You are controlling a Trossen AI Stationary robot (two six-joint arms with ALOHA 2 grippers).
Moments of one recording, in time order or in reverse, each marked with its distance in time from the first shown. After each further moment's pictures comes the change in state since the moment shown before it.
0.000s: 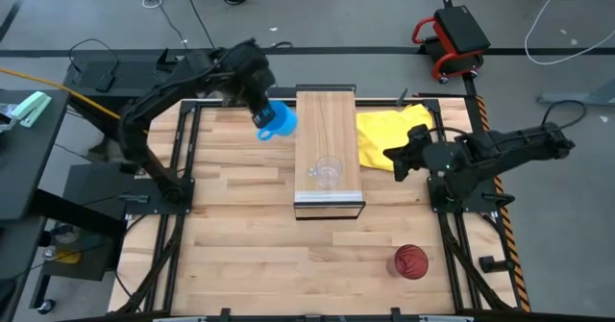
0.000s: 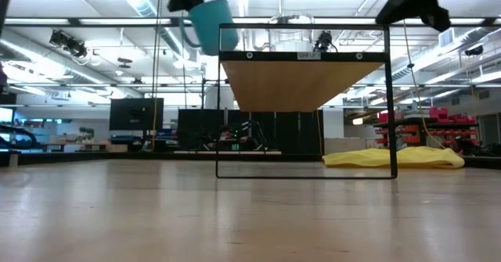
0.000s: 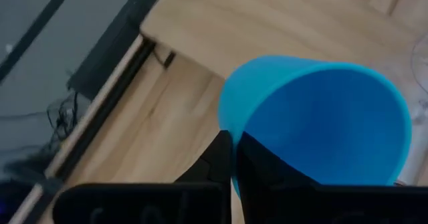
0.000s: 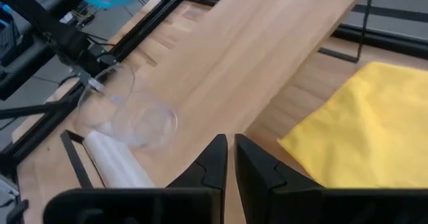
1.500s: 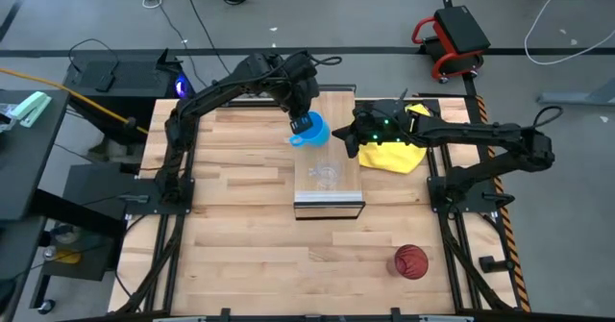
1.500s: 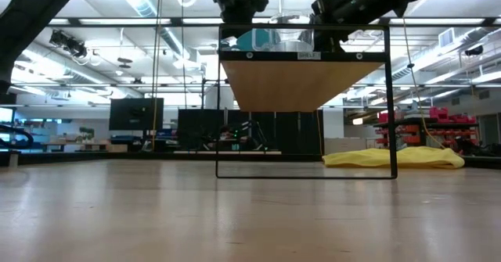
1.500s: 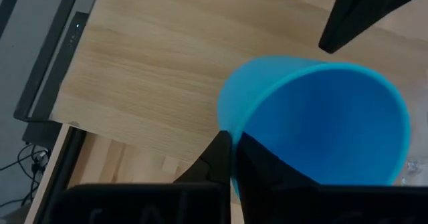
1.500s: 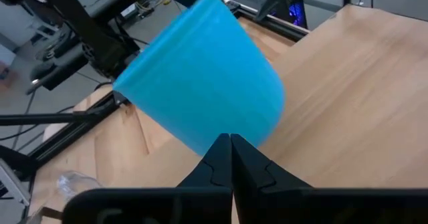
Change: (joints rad) left arm -0.060 0.397 0.310 0.025 0.098 0.136; right arm -0.547 0.451 0.000 0.715 -0.652 -0.471
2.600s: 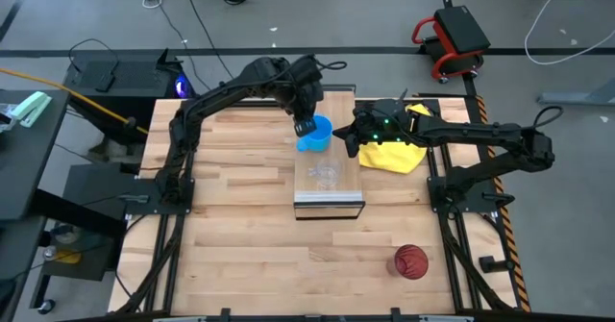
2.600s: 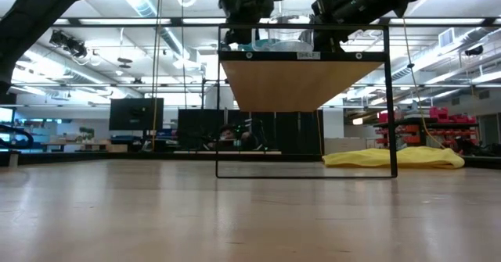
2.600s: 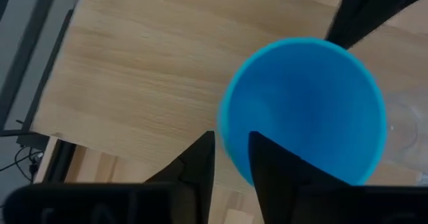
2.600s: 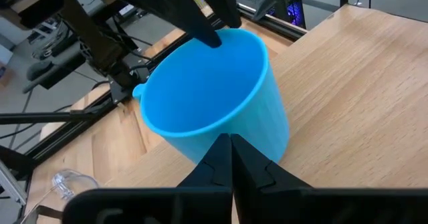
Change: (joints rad) left arm -0.012 0.034 0.000 0.019 -0.001 0.003; right arm 0.000 0.000 0.000 -0.005 0.001 -0.007
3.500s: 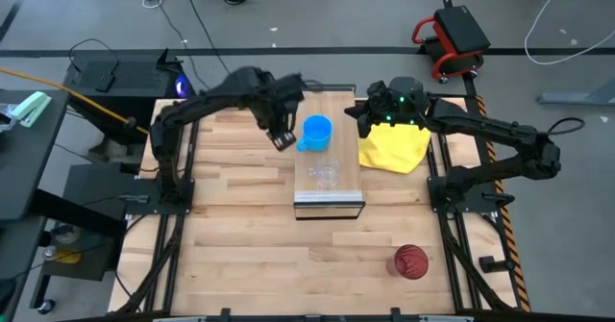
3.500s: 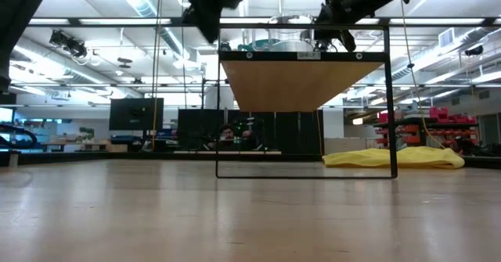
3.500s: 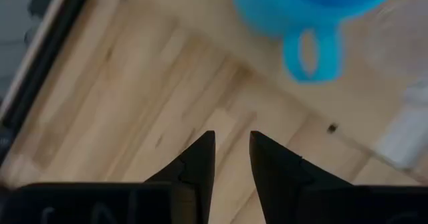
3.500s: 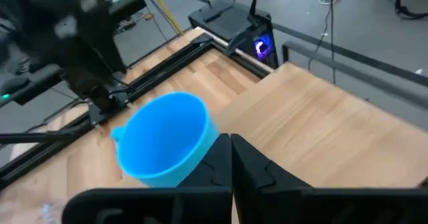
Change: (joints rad) left arm -0.079 -0.185 -0.177 -0.254 -0.128 -0.328; right arm -0.147 -0.080 0.115 -0.166 -0.036 -0.117
